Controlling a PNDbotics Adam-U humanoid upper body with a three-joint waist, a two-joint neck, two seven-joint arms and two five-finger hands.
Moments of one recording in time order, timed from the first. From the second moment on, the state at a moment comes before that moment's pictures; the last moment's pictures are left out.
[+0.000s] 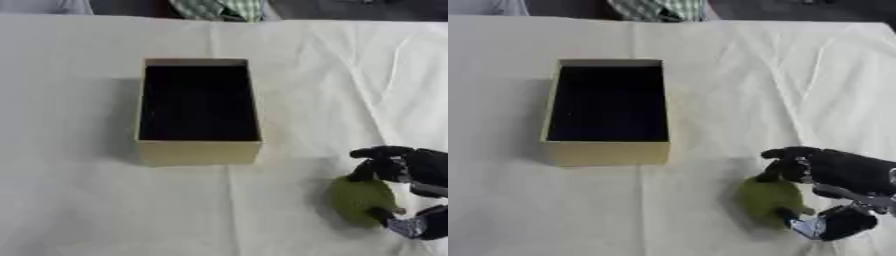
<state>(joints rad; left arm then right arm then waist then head) -0.17 0.42 0.43 -1.97 0.01 -0.33 0.38 -0.08 -1.06 0.24 -1.88 0.53 -0.45 0.22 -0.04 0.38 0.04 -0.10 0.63</state>
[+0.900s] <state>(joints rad) -0.17 0.41 0.43 -1.97 0.01 -0.33 0.38 -0.11 -1.04 0.26 -1.88 0.54 -0.44 0.13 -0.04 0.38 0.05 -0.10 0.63</state>
